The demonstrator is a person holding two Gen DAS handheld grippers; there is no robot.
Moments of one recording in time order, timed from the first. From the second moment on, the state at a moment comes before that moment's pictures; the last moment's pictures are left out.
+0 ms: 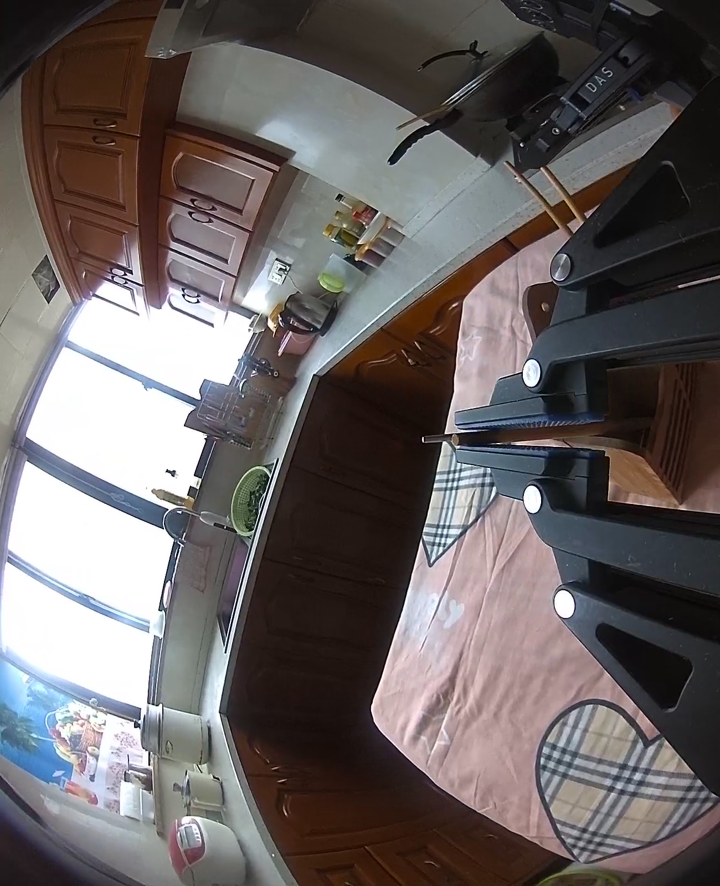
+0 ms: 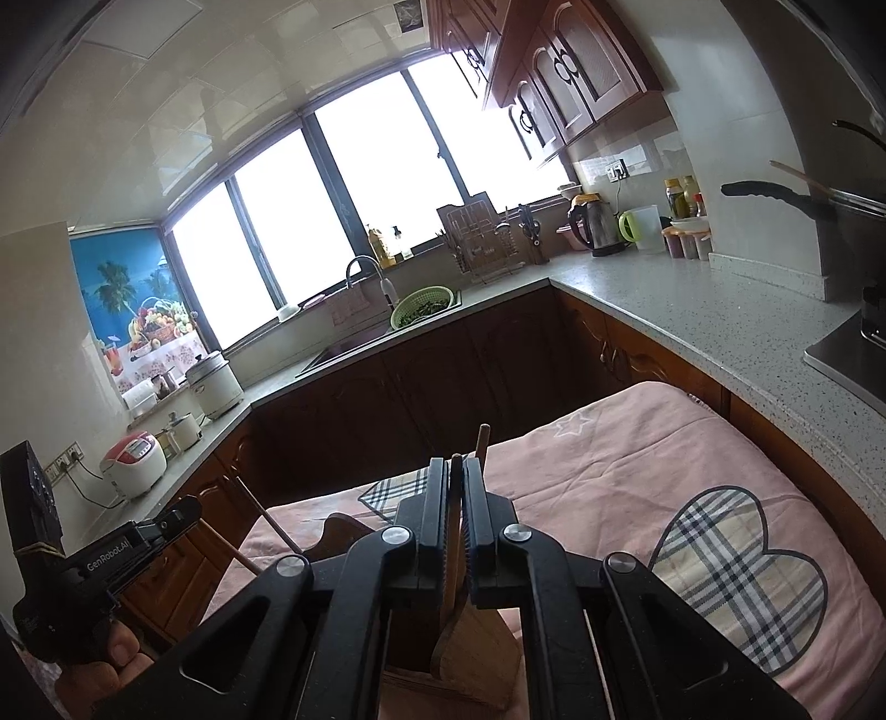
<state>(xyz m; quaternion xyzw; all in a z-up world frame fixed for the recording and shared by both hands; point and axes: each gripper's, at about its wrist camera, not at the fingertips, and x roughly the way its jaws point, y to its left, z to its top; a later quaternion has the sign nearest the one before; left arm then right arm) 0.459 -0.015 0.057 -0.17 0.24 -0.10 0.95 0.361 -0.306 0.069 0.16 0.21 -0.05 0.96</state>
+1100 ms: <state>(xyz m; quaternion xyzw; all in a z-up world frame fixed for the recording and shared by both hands) 0.409 0.014 0.054 -0.19 0.26 -0.09 0.94 0.328 -0.304 0.079 0.19 0.19 -0.02 0.96</state>
